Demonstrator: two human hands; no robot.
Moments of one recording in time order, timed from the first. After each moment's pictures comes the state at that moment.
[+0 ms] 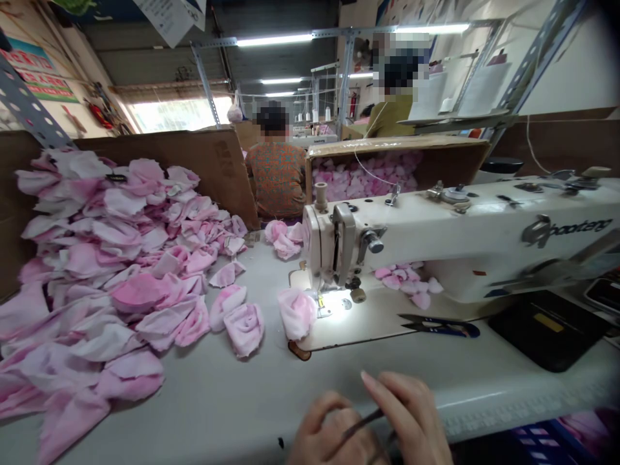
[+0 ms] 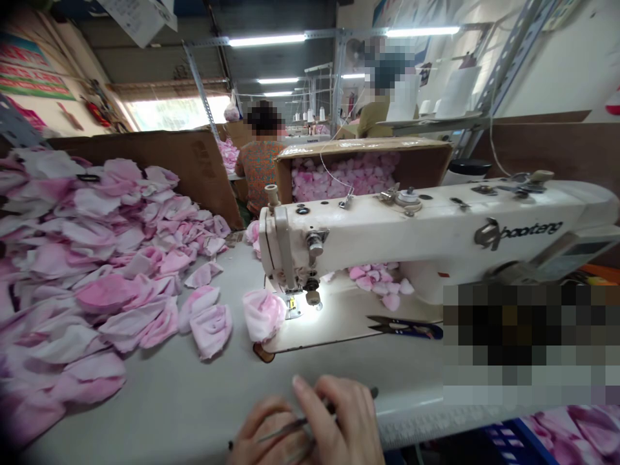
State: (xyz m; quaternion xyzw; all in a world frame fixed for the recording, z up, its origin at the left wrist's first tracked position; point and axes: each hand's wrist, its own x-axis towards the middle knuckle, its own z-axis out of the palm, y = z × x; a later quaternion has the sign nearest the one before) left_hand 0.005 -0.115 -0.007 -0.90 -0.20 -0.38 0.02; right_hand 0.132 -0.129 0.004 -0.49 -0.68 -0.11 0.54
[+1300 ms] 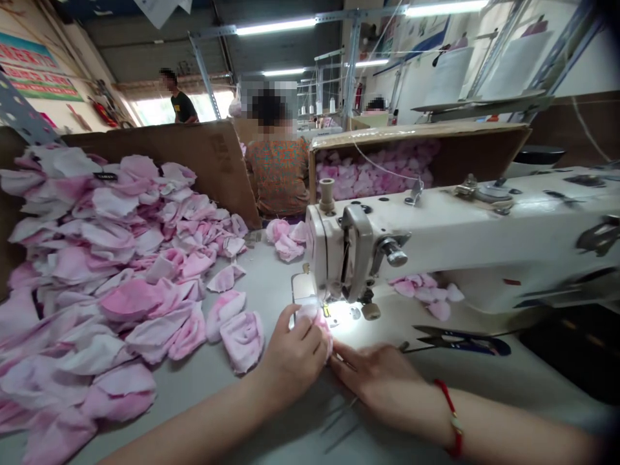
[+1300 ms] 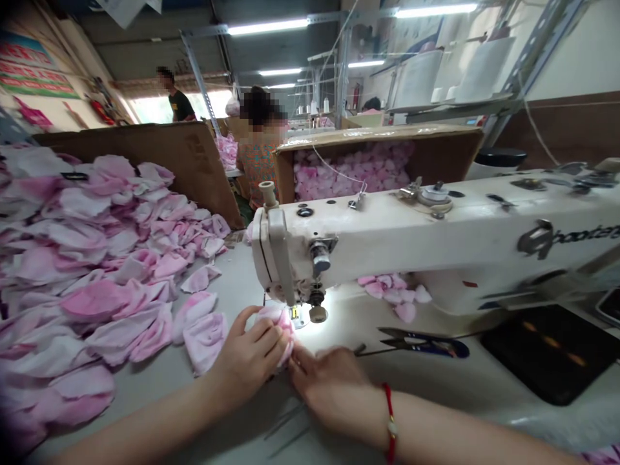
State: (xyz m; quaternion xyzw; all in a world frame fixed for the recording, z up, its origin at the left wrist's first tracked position) left_hand -0.018 -0.017 0.013 -0.91 -0.25 -0.18 0.26; right_hand 0.158 -0.051 0.004 -0.36 -0.93 -0.08 0.04
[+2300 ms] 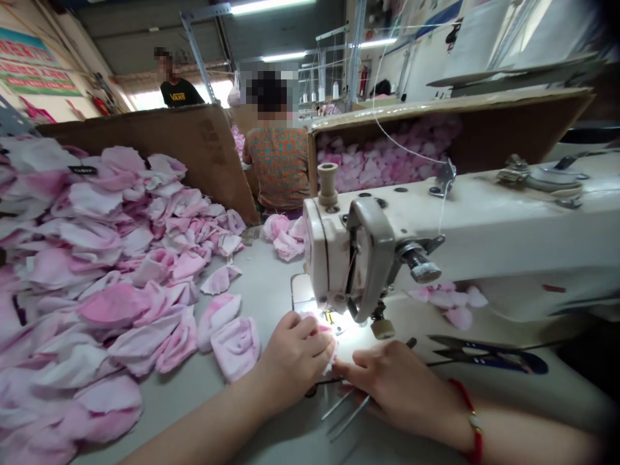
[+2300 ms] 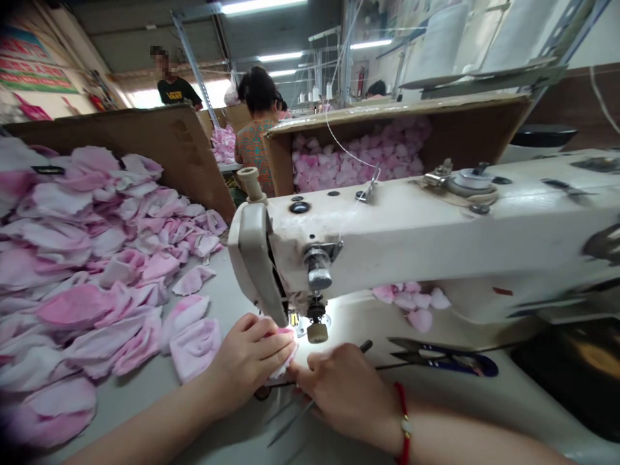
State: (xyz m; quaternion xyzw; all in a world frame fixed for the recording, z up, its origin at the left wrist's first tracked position) left_hand -0.017 0.003 0.011 -0.95 -0.22 -0.19 0.11; right_hand 0.170 -0.033 0.011 -0.39 -0.92 0.08 0.04
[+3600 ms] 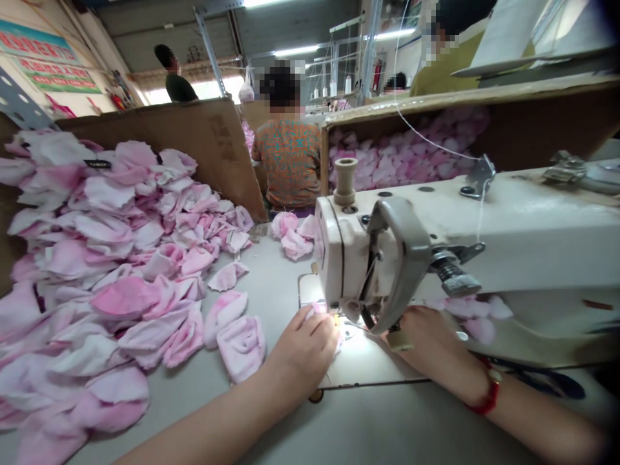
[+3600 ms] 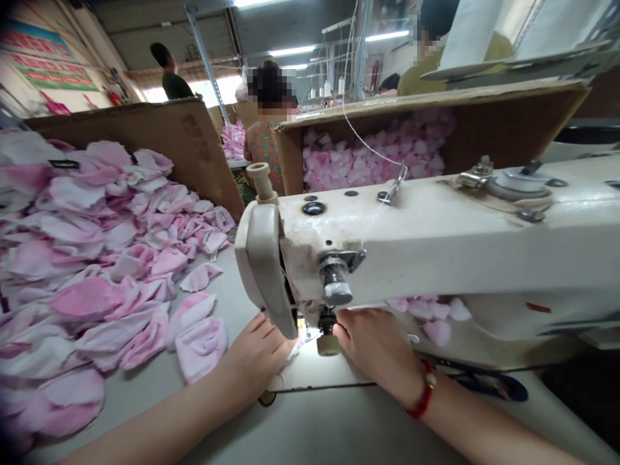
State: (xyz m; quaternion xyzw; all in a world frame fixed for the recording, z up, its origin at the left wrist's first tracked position) left_hand -0.013 0.008 -0.002 -0.93 -0.27 -0.16 0.18; right_hand 0.196 0.007 0.007 -0.55 -0.83 -0.04 0.11
